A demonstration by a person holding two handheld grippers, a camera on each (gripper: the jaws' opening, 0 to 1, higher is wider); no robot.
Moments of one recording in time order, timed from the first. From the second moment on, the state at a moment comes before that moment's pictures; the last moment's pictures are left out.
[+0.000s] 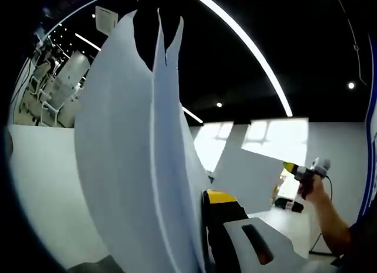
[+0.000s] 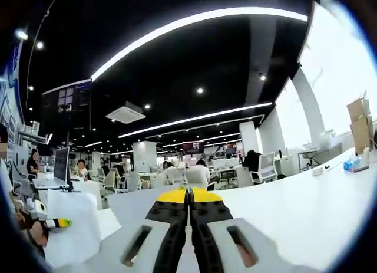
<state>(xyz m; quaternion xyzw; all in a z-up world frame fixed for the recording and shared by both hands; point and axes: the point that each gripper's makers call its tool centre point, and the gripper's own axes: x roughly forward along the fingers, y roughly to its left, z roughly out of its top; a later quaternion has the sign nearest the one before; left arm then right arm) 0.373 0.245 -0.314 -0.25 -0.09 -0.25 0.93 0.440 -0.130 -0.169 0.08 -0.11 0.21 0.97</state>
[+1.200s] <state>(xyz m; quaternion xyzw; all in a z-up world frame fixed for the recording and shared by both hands) 0.383 0.258 -0.315 -0.25 -0.09 -0.25 0.93 0.402 -0.141 -0.122 0.11 -0.16 0.25 0.95</state>
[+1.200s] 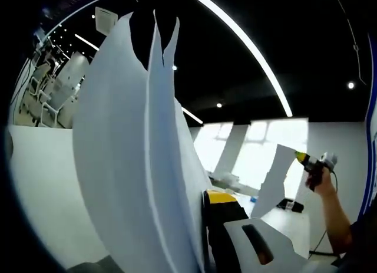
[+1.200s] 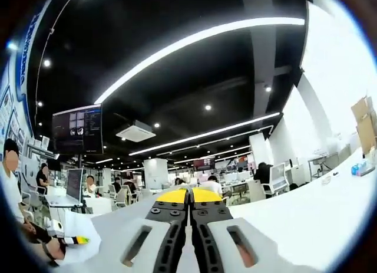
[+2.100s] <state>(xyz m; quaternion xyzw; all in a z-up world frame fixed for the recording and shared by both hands) 0.373 0.240 -0.315 -0.25 -0.09 -0.25 0.93 0.385 -0.128 -0.098 0.09 -0.17 0.28 0.94</state>
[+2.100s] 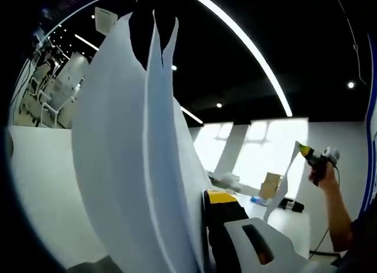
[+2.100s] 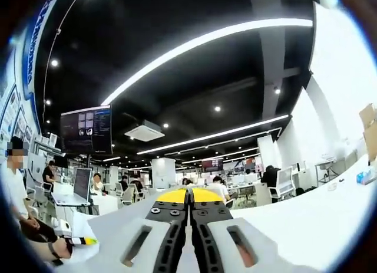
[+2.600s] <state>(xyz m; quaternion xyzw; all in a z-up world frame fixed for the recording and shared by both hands) 0.373 0.243 -0.314 -0.25 -0.09 -0.25 0.93 0.373 -0.108 -0.094 0.07 -0.16 0.32 0.93</state>
